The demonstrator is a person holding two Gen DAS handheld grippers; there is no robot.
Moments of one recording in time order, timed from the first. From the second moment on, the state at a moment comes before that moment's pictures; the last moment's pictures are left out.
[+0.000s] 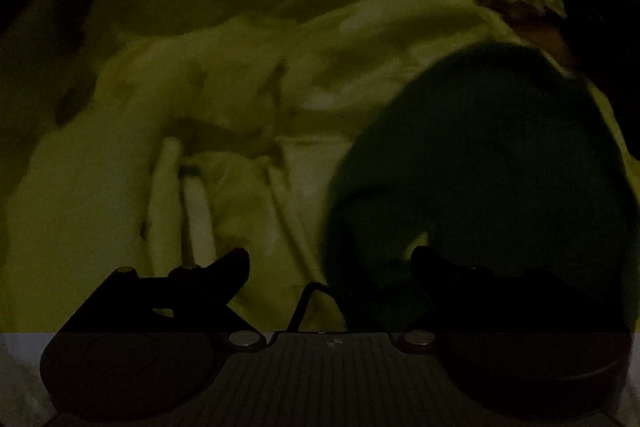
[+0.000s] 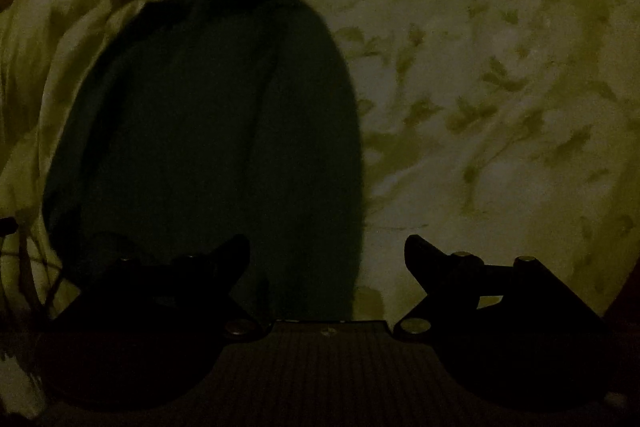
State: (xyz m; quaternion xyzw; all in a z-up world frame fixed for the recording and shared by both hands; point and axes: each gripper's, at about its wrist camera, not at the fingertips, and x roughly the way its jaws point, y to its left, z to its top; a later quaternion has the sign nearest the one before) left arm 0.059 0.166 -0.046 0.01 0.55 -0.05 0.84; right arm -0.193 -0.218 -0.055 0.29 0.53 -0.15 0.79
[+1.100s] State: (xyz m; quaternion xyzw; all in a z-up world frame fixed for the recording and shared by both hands) left arm 0.082 0.177 -0.052 -0.01 0.55 -0.06 0.83; right arm -0.122 -0.414 -0.006 0.04 0.49 -0.34 0.80
